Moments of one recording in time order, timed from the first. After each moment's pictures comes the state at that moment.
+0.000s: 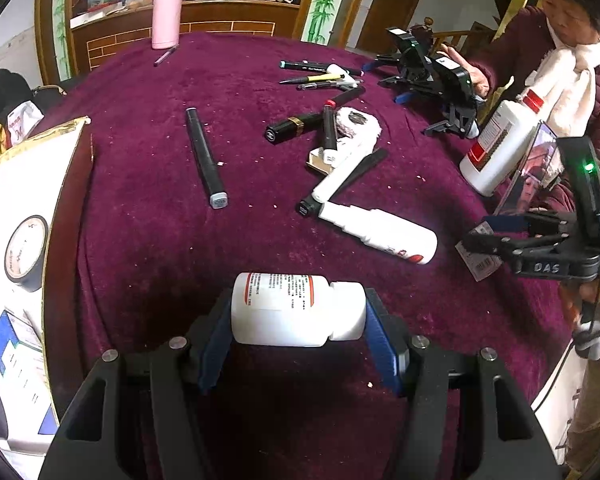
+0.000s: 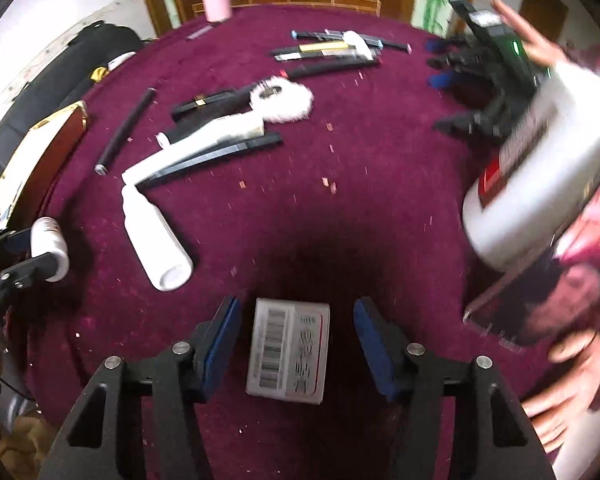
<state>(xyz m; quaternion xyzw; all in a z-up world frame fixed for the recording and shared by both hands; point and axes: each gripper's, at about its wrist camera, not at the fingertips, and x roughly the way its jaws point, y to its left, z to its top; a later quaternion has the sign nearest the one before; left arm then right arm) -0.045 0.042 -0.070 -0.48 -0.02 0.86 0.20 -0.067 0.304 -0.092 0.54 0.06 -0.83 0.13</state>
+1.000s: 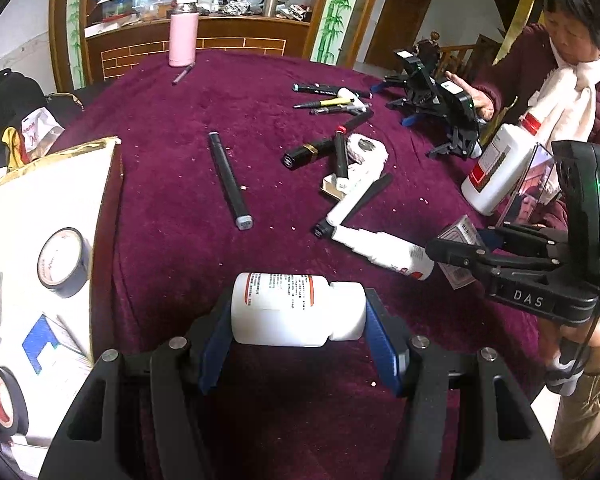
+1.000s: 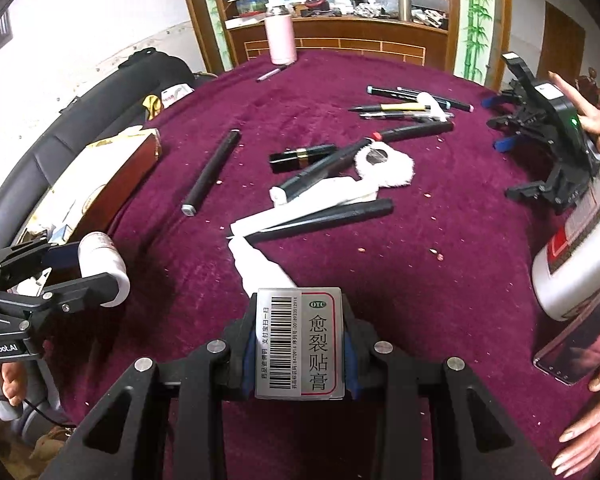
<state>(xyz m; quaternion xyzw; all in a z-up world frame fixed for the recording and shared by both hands) -0.038 0.022 -0.047 -0.45 -0.03 0.87 0.18 -0.057 0.233 -0.067 0.46 0.05 -0.86 0.21</state>
